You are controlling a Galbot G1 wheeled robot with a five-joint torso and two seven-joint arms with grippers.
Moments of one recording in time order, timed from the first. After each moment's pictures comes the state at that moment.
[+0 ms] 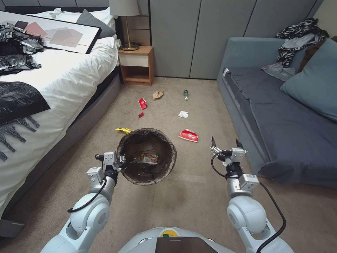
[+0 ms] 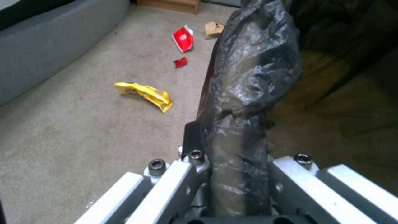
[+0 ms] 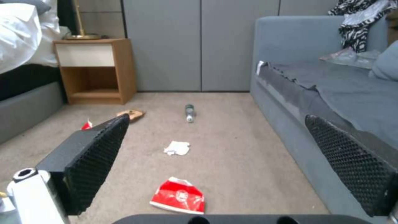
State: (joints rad) left arm 1.55 -1.11 -0.41 -2.26 -0.62 0.36 -0.41; right arm -1.55 1.25 0.44 2.18 0.24 -0.02 0.36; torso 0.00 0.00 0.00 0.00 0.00
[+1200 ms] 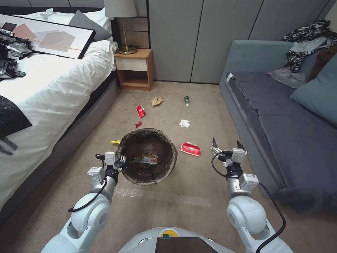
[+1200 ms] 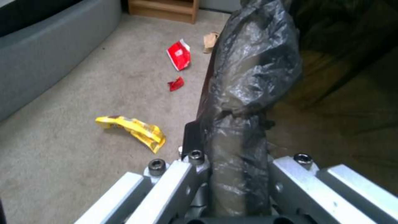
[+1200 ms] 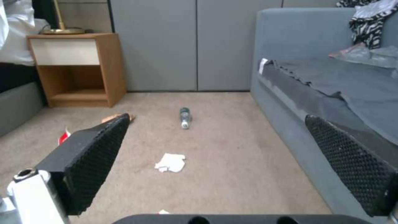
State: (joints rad) left arm 1.54 -1.11 -0.41 -2.26 -0.61 0.36 -0.40; right arm -1.55 1.26 0.45 2.19 0.24 -0.04 0.38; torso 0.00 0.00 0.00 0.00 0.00
